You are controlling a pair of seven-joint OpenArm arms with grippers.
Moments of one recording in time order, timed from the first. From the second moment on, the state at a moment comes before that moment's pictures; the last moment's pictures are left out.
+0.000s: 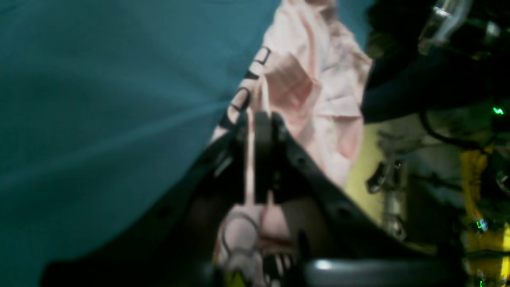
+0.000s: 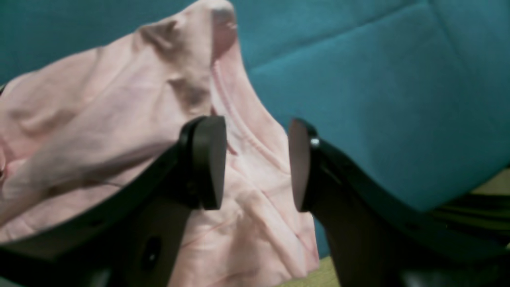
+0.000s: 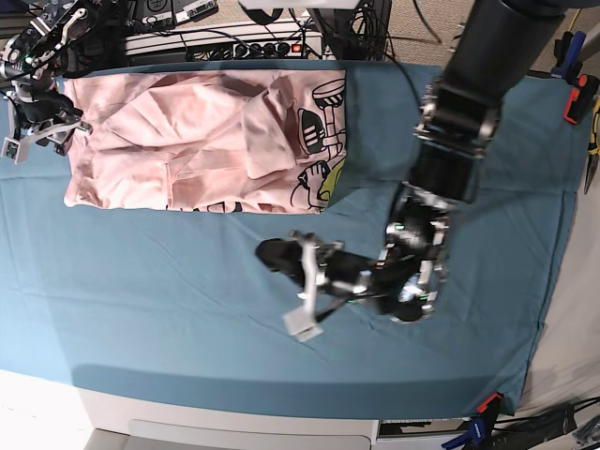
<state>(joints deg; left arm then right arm) -33.6 -1.0 14.6 63.1 -66.9 -39.9 78.4 -15.5 10.3 52.4 107.0 20.7 23.4 -55.3</state>
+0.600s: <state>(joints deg) -18.1 -7.0 12.7 63.2 -82.2 -43.1 81.9 -15.4 10.3 52.4 107.0 20.7 23.4 -55.3</state>
